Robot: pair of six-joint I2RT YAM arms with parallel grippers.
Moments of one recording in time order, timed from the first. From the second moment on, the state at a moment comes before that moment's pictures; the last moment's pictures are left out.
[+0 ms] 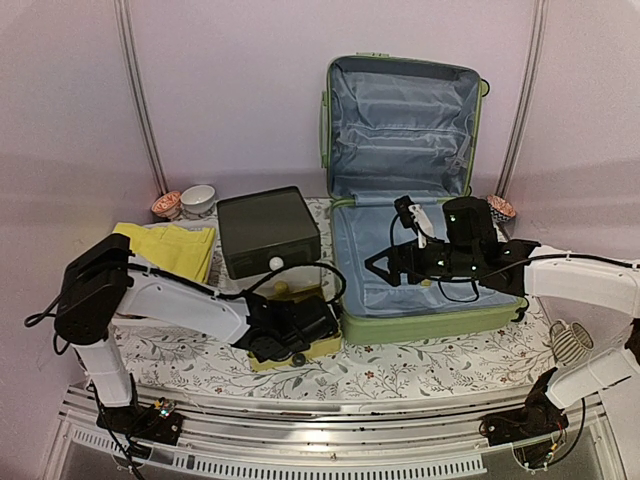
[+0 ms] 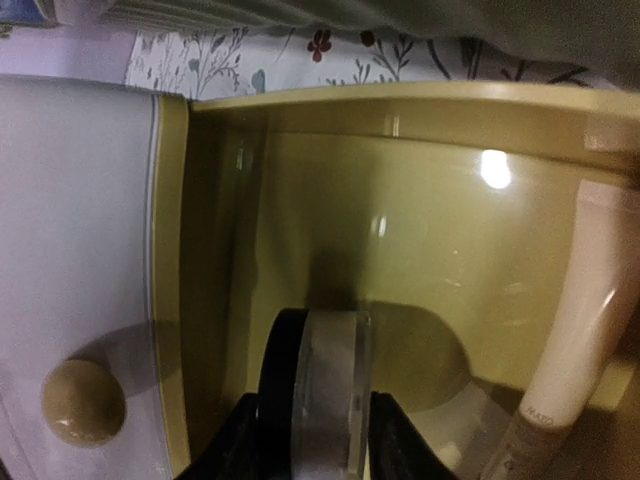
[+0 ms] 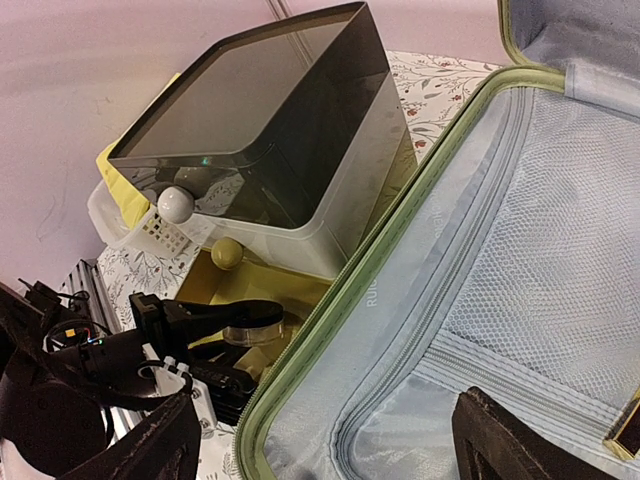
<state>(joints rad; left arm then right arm) -1.18 1.85 1.06 -0.35 -0.77 0.20 0.73 1.33 0.89 -0.03 -0.24 0.31</state>
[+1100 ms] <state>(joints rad) -1.10 1.77 1.29 -0.73 -0.12 0.30 0.73 1.33 0.89 -0.02 -0.24 0.31</state>
